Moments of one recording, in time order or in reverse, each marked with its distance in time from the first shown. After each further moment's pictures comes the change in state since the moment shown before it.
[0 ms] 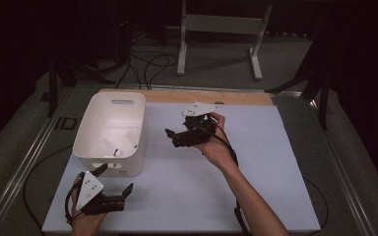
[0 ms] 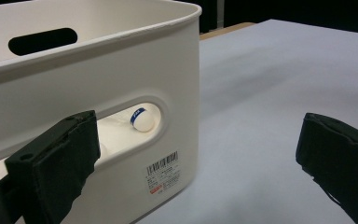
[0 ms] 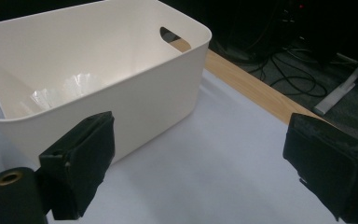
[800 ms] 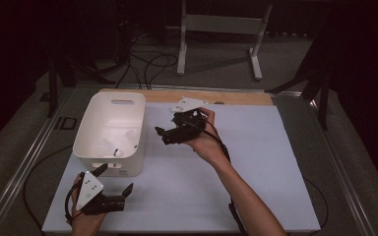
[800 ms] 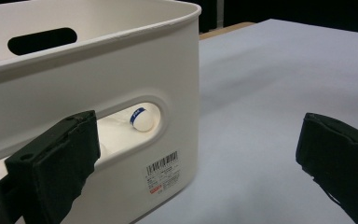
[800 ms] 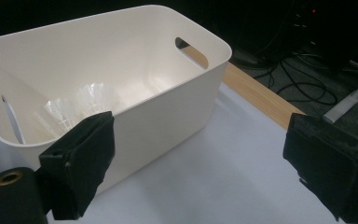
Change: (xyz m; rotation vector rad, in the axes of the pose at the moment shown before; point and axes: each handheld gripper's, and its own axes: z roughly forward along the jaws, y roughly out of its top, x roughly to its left) left arm 0.000 0.000 0.000 0.002 -0.001 0.003; right arm 0.013 0.021 0.014 0.004 0.036 -0.025
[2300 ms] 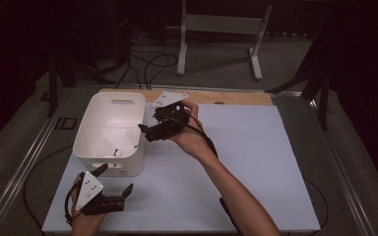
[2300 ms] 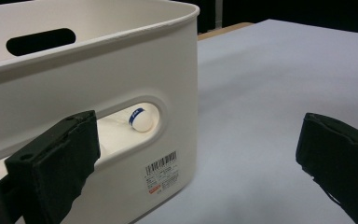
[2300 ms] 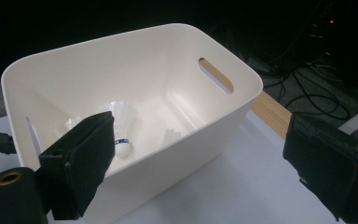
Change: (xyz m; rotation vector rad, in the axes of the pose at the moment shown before) left arm 0.000 0.000 -0.001 -0.001 -0.005 0.003; right arm 0.022 0.033 0.019 0.004 0.039 -0.055
